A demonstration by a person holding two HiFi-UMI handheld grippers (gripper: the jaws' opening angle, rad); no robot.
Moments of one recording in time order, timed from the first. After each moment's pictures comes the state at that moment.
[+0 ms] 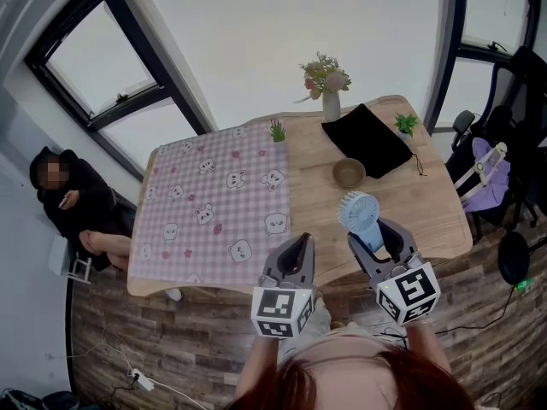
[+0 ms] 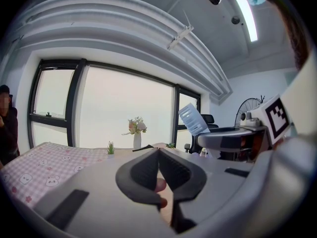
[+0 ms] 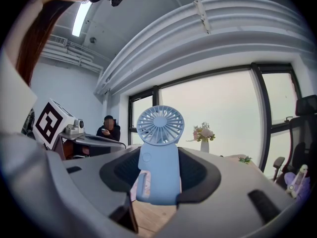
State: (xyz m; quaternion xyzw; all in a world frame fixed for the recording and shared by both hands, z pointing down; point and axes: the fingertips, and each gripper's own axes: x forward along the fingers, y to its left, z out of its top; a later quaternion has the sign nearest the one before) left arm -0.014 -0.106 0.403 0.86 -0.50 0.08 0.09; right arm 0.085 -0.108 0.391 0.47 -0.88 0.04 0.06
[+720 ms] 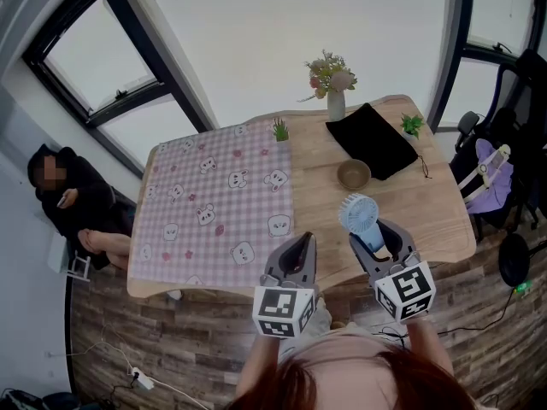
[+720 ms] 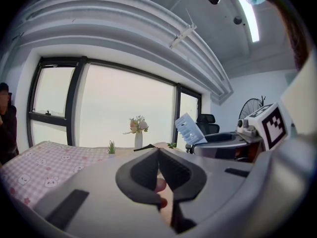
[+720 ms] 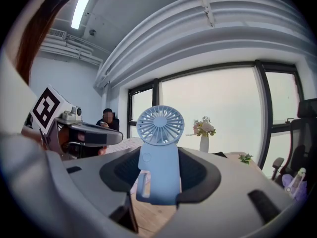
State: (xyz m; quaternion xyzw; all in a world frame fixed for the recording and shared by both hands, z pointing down) left arm -0.024 -0.128 0.408 0.86 -0.50 0.08 0.09; right arm 0.075 -0.136 0.417 0.47 -0.88 0.04 0.10
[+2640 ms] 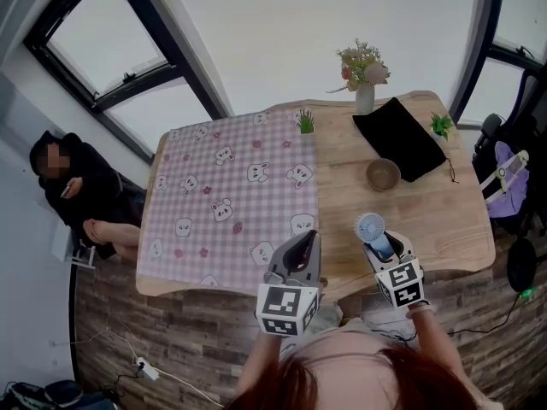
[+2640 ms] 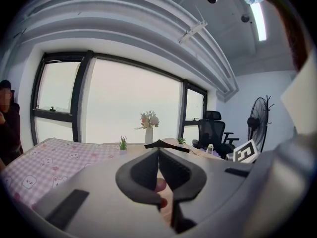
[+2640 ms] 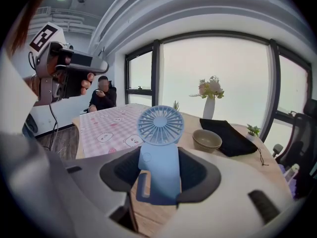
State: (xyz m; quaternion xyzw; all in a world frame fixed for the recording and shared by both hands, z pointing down) left arm -0.089 -0.172 0.430 0.85 -0.51 0.10 0.11; right arm 0.046 -0.182 0.576 0.46 -0.84 0.11 0.26
